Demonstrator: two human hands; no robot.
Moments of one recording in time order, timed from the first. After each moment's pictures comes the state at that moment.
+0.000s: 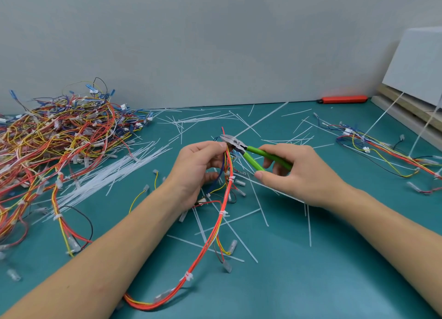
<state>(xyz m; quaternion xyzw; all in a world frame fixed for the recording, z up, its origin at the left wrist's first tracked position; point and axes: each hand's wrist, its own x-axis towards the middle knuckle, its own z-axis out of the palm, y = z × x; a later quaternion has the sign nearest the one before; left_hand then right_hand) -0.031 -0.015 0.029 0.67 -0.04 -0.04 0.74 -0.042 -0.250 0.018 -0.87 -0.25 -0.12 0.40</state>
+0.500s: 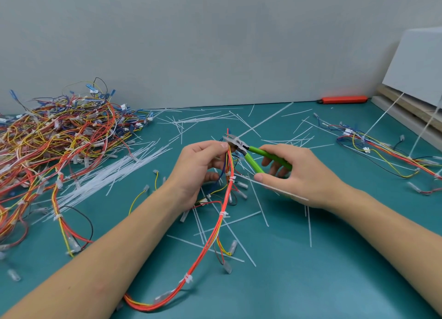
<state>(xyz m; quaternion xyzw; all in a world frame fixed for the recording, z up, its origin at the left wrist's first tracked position) -0.029 -0.014 0.028 0.67 -0.06 -0.05 0.74 -0.041 -0.251 0.016 -0.88 -0.23 -0.09 0.41</state>
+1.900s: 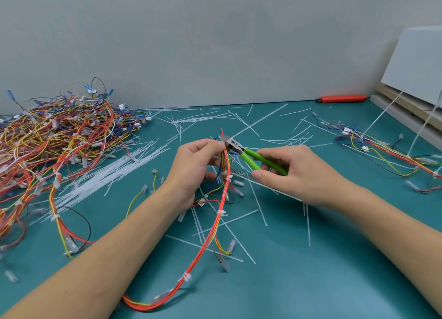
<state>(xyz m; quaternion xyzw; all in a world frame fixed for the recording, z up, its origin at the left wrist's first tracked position) -0.029 -0.015 0.026 0.69 -0.04 0.00 0.72 -0.044 -0.249 0.025 -0.88 -0.26 -0.06 0.38</state>
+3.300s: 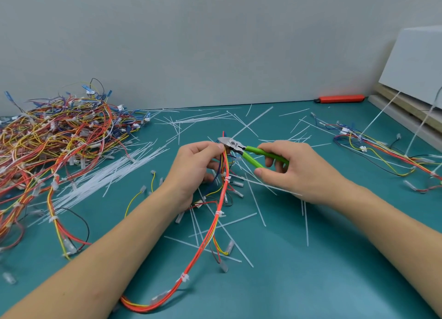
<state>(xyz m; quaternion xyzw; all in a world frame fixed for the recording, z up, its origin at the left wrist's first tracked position) -0.028 -0.015 0.027 0.70 -0.04 -0.01 0.71 -0.041 -0.252 0.026 -0.90 -0.25 -0.11 0.34</state>
